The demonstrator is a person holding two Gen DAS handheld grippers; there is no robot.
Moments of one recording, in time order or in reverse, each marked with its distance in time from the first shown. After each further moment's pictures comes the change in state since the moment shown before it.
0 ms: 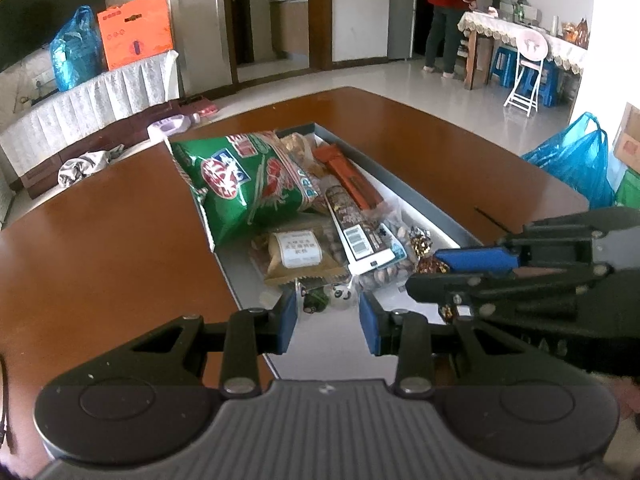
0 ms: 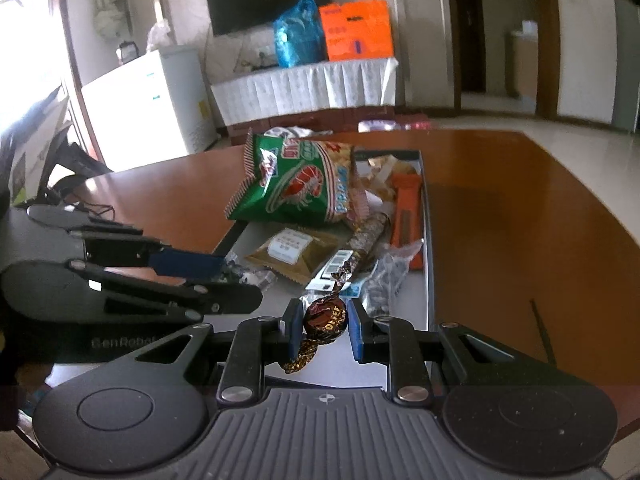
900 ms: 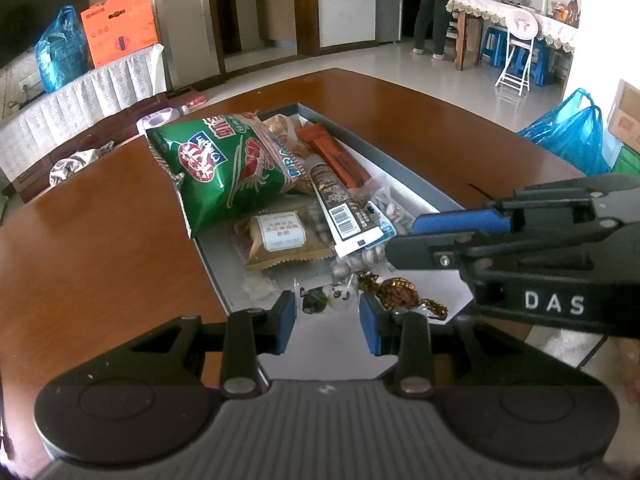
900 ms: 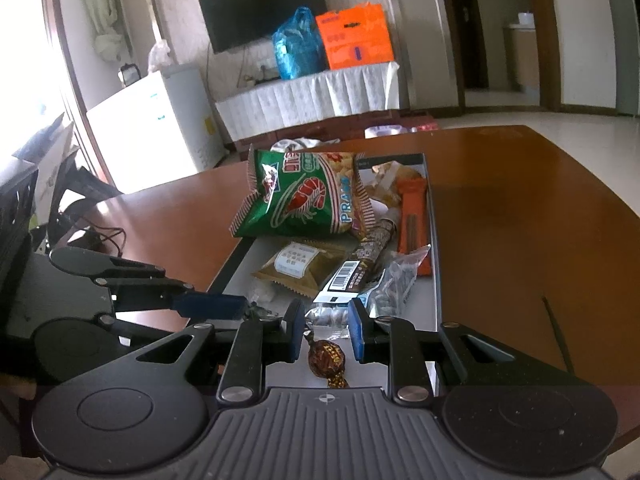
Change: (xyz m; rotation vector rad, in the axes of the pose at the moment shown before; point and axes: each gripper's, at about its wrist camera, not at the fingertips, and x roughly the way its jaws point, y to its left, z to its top) left arm 0.017 -0.009 -0.005 0.041 0.038 -0.011; right arm -0.007 -0.002 0.000 0.045 -0.057 0.045
